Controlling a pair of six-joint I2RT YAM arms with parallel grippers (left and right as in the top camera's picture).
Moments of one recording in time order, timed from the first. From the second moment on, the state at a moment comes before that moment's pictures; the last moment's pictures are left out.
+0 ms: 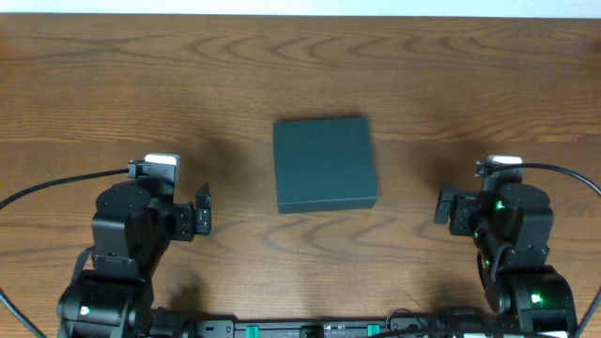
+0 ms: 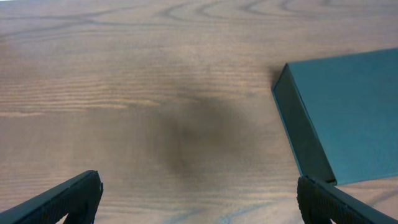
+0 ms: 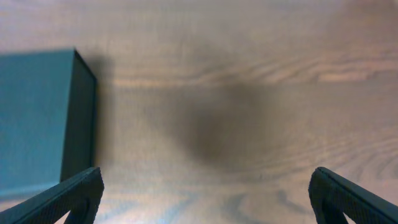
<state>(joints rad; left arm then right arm) -0.16 0.67 0.81 -0.80 -0.03 -0.01 0.03 0.67 0.74 -0.78 0.13 0.05</state>
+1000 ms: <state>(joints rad) -0.16 0.69 0.81 -0.81 -0.03 -0.01 0.03 0.67 0.74 -0.83 0.12 0.04</state>
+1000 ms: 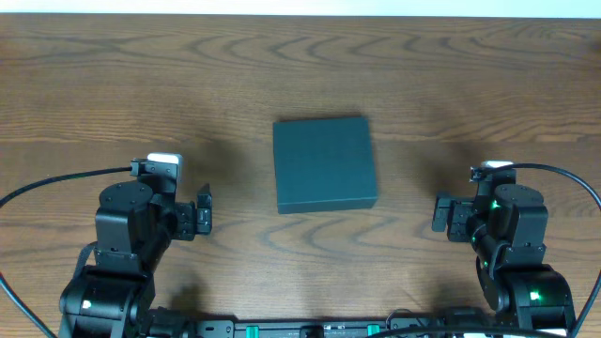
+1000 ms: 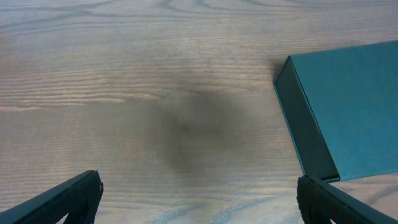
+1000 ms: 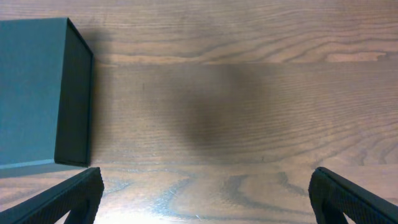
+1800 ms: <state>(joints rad) -0.16 0.69 0.81 -0.81 -0.04 -0.01 0.08 0.01 0.09 -0.06 -0.04 -0.01</state>
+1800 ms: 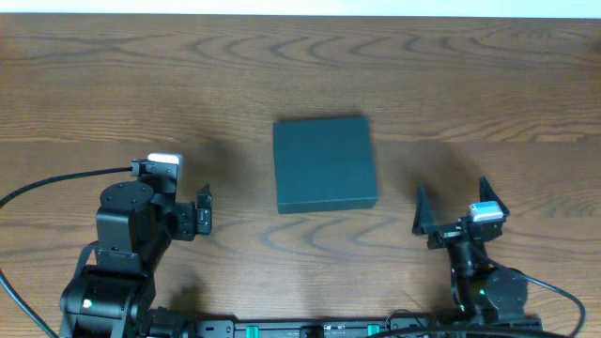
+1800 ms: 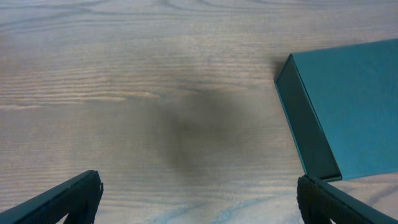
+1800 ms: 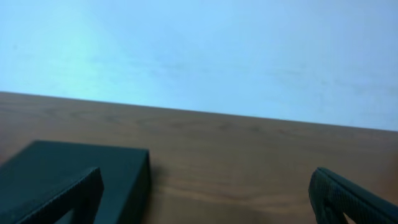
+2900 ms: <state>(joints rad) -0.16 0.69 0.81 -0.81 -0.04 -0.01 0.09 0.01 0.01 -0.07 0.02 -0.06</state>
